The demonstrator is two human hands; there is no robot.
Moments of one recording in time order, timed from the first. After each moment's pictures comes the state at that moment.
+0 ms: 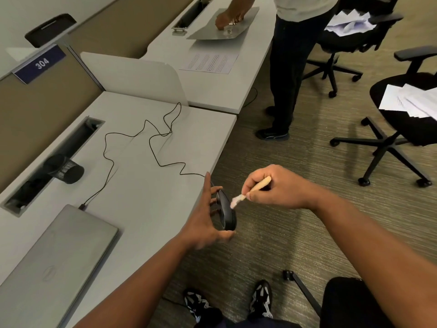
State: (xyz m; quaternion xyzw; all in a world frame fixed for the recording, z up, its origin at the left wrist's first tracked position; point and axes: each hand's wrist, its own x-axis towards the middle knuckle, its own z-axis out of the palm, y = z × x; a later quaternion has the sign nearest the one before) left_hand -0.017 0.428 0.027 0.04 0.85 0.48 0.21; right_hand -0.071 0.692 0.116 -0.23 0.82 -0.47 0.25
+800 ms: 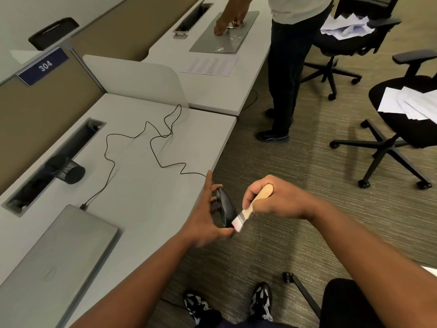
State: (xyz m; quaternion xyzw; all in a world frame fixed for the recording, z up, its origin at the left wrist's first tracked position) left_hand -0.015 0.436 0.039 0.04 0.86 0.47 0.19; right_hand -0.055 0.689 0.110 -0.20 0.76 -0.53 0.32
